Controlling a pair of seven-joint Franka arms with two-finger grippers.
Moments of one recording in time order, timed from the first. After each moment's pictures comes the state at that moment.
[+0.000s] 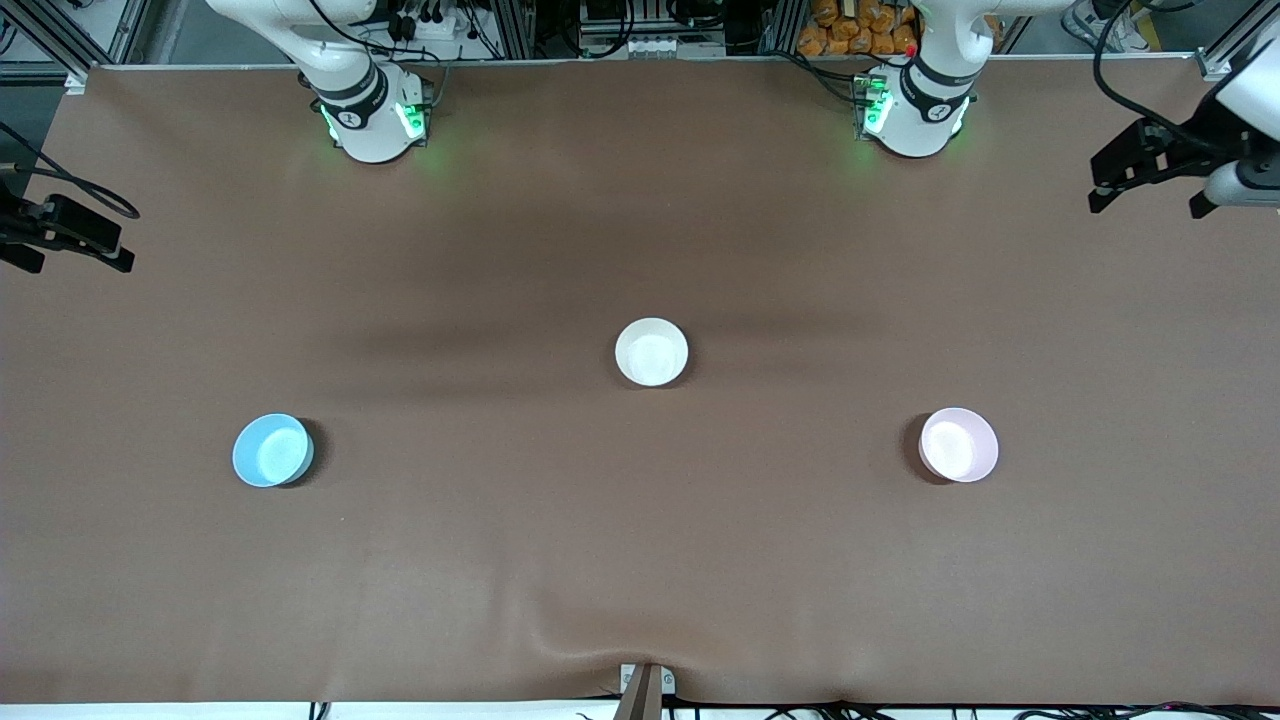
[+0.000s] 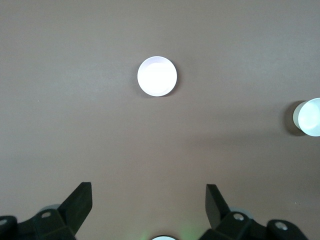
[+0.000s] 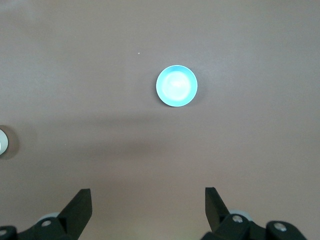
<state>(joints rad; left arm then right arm) -0.06 -0.09 -0.03 -1.54 0.02 1.47 -0.02 -0.05 0.03 -0.01 -1.48 0.03 1.48 -0.05</state>
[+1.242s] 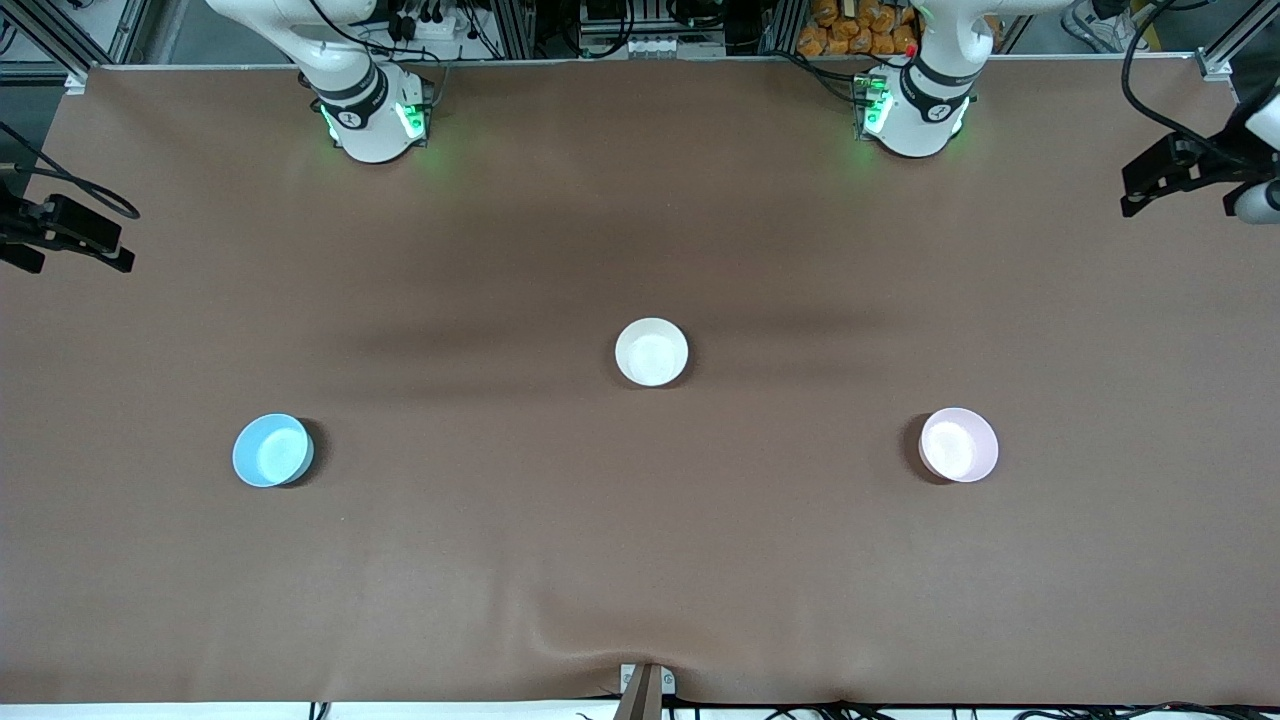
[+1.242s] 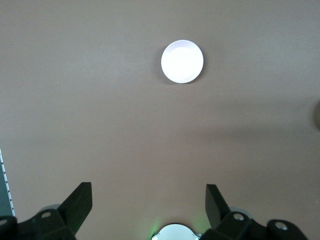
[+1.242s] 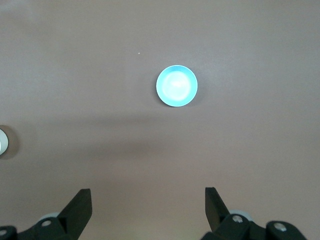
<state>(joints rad) -0.01 -0.07 -0.02 -1.55 0.07 1.42 0.00 -0.05 0.03 -0.01 -1.48 0.03 1.48 -0.05</state>
